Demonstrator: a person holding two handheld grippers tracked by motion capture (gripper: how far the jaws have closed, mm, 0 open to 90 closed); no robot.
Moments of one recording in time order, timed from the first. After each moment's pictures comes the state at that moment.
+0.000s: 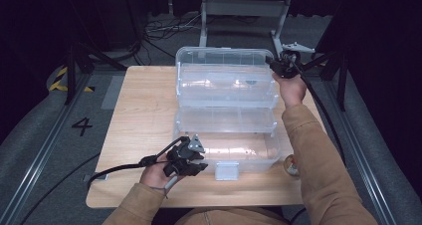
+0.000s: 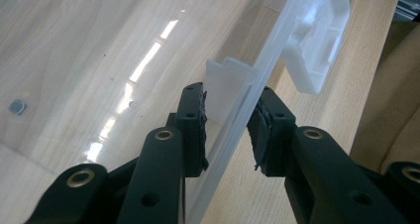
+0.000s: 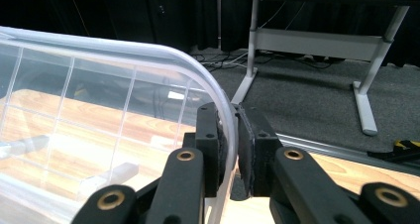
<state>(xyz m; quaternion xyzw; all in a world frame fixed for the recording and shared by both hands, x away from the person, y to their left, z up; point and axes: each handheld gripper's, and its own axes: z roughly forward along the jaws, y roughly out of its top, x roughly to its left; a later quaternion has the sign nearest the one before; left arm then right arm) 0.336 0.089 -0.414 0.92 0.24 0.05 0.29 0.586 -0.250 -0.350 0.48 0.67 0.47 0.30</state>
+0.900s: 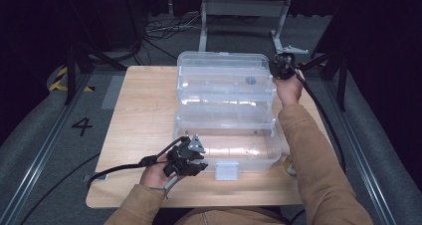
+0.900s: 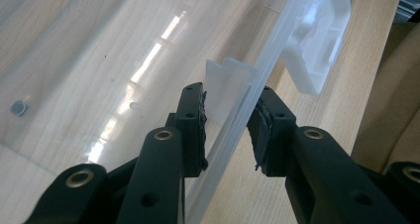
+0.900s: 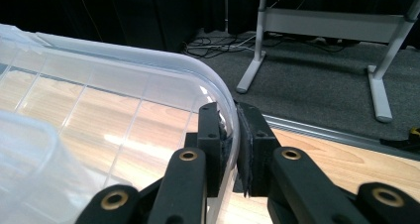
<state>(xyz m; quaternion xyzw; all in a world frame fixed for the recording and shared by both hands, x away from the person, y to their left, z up) 0.335 0.089 -0.414 0.92 0.24 0.05 0.29 0.612 -0.253 -0.378 0.48 0.69 0.46 0.28</state>
